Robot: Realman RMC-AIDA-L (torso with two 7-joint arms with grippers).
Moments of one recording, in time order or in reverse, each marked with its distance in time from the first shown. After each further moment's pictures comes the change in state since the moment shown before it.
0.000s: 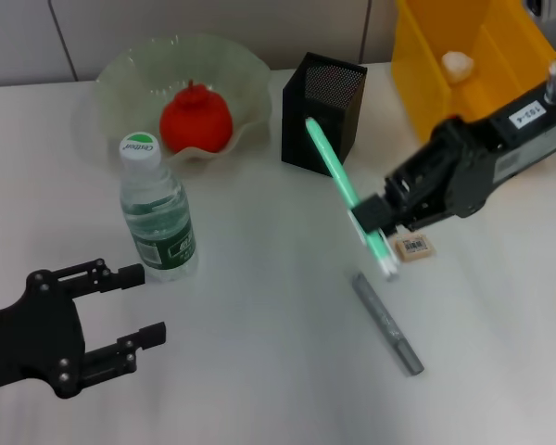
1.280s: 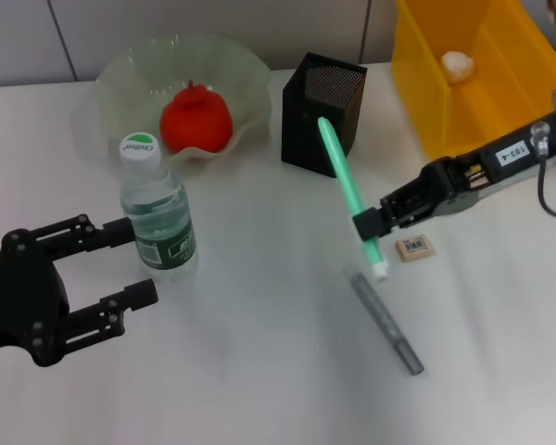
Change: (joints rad) left arm 0.010 0.007 0.021 0.092 -0.143 0.073 -0.152; right arm -0.169 0.089 -0.145 -0.338 0.020 0.150 -0.159
